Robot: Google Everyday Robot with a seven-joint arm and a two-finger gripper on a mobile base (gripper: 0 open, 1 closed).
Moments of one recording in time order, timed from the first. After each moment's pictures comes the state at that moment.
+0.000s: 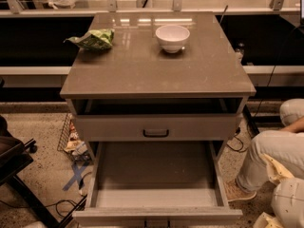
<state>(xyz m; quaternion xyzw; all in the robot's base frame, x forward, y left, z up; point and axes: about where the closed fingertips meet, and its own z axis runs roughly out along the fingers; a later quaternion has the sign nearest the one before) 0.321 -0.237 0.734 -0.54 0.78 0.00 0.32</state>
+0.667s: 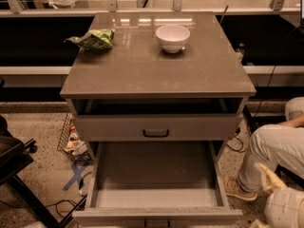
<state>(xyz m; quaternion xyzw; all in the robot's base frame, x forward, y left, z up) 0.317 -0.231 0.704 -0.53 0.78 0.03 0.33</state>
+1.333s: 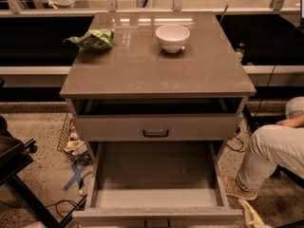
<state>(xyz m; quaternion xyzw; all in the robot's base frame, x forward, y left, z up) 0.280 -0.211 0.579 -0.47 0.80 0.13 0.36</state>
